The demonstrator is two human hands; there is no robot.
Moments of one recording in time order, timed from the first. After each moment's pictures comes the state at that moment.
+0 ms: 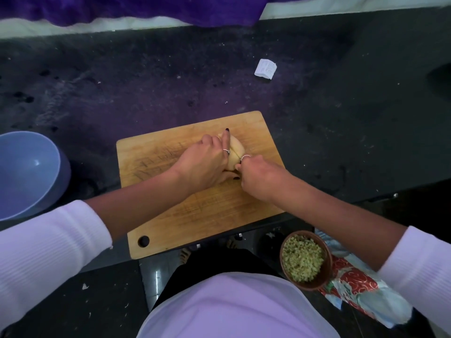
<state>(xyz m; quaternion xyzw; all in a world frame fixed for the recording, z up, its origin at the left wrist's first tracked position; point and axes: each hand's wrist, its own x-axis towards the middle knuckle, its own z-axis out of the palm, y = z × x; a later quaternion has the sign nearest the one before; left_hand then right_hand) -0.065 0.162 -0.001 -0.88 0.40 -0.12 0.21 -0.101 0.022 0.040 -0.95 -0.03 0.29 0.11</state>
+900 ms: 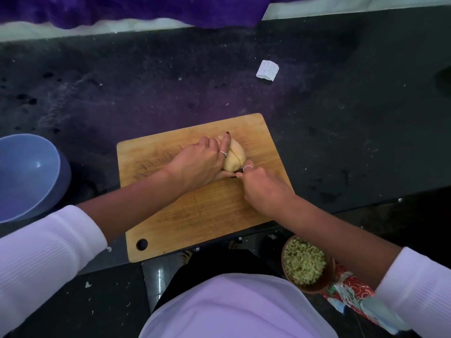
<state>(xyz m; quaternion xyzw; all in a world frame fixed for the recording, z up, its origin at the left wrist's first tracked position) -0.053 0.168 0.000 -0.90 0.39 -0.08 0.15 -0.111 0.016 0.026 -0.96 -0.04 0.25 0.12</state>
